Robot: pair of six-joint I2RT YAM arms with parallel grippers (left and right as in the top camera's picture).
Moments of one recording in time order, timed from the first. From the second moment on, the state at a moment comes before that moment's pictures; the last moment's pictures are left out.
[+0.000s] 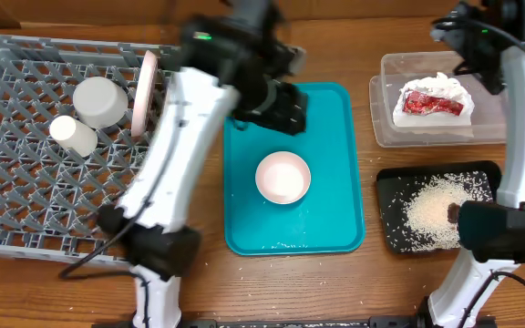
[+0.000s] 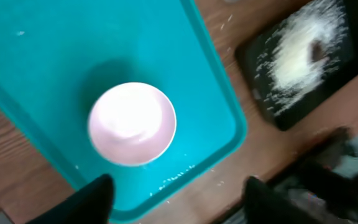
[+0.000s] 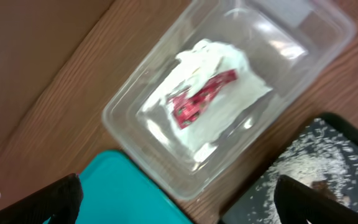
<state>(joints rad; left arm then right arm) -0.52 2.08 2.38 -1.63 0.30 -0.12 -0.06 2.02 2.44 -1.55 0.16 0.77</state>
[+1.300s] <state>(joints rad) -0.77 2.47 2.12 -1.45 0.03 -0.34 -0.22 2.02 2.44 -1.55 0.16 0.77</state>
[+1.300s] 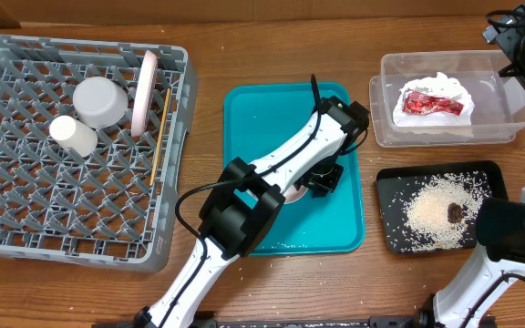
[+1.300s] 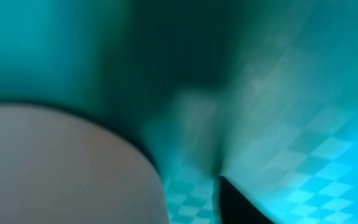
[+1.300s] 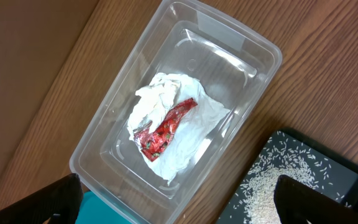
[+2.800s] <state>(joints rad) 0.79 2.07 2.20 -1.68 0.82 -0.12 -0.22 2.02 2.44 -1.55 0.16 0.77</state>
